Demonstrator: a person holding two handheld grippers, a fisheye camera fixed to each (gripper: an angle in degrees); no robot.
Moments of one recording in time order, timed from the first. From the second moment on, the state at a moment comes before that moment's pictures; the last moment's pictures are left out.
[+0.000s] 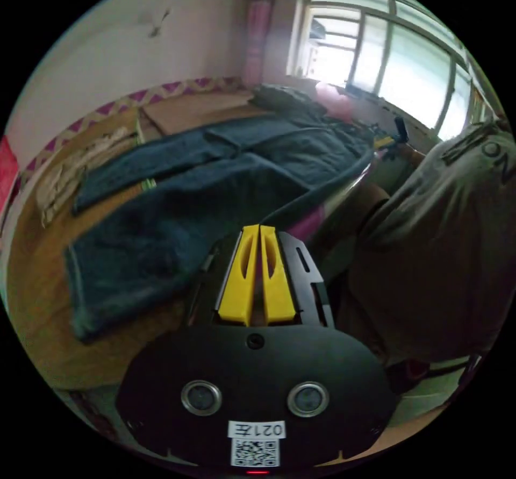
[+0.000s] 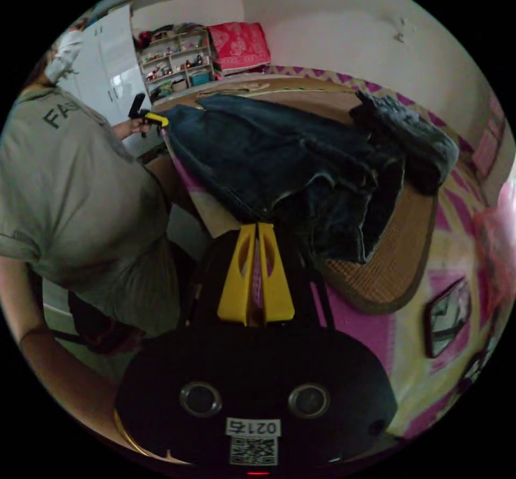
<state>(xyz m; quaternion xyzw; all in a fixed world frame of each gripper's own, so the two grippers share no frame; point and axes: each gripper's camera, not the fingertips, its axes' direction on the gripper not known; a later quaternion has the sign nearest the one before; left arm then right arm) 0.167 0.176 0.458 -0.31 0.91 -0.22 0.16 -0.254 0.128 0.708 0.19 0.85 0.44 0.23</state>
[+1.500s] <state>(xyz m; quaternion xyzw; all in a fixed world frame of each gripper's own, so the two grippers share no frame) 0.122 0.381 0.633 -0.59 0.70 -0.25 0.30 -0.212 0.124 0.728 0.23 0.86 0.45 0.07</state>
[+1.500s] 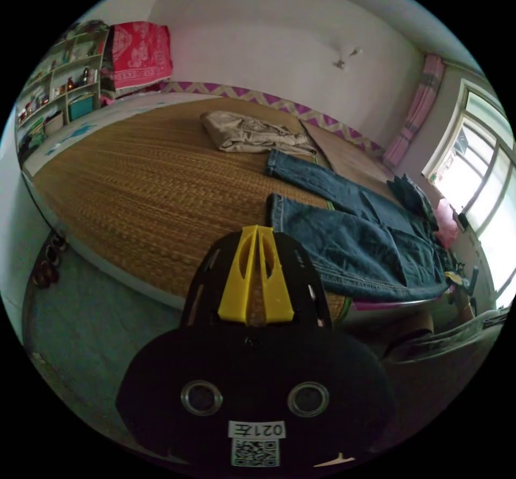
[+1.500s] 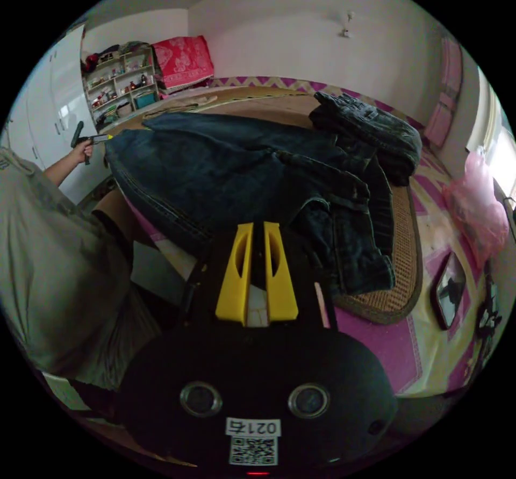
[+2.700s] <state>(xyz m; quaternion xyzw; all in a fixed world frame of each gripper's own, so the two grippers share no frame) 0.062 0.429 0.626 -0.68 0.58 -0.41 0.16 -0.269 0.204 0.878 0.68 0.70 0.21 -0.08</state>
